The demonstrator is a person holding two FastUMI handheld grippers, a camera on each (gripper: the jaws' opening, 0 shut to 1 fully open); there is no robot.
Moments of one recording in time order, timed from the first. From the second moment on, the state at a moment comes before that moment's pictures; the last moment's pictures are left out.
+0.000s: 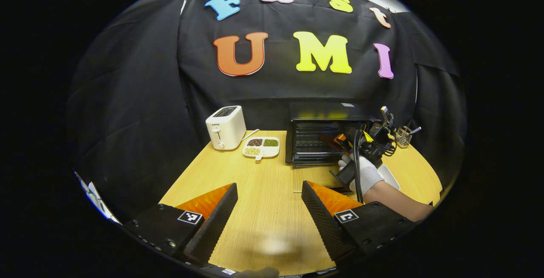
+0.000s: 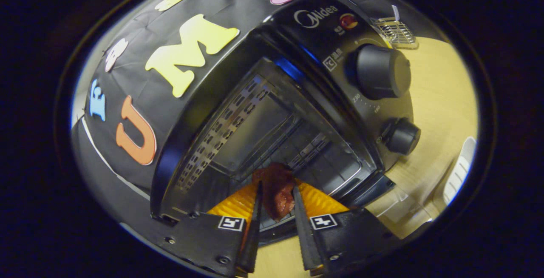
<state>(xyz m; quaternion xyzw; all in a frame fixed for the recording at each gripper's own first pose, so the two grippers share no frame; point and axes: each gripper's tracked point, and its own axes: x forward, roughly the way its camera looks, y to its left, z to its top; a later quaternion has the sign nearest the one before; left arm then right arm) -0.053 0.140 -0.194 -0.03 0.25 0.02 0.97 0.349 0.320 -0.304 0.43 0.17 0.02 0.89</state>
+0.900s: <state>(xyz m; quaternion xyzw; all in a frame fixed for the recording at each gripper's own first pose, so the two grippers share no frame) -0.048 0.116 -0.159 -0.04 0.21 -0.01 0.98 0.226 0.244 -0.226 0.18 0.16 0.09 0.97</state>
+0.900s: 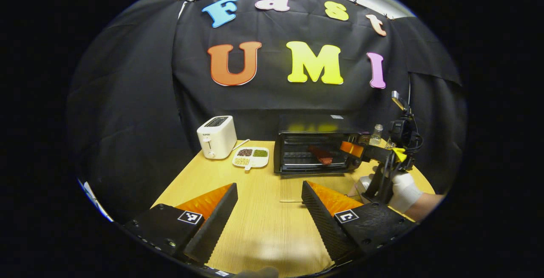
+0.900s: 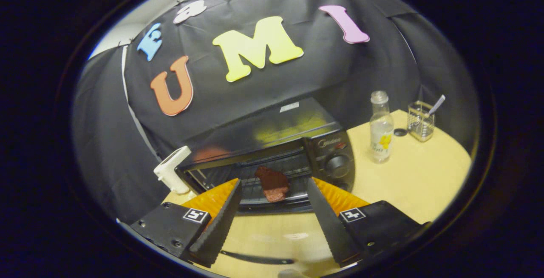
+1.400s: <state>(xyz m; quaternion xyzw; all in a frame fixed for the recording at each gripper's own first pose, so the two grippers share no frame) -0.025 0.089 -0.132 -0.07 0.15 -0.03 0.99 0.097 0.090 -0.088 0.03 0.08 0.02 1.00</state>
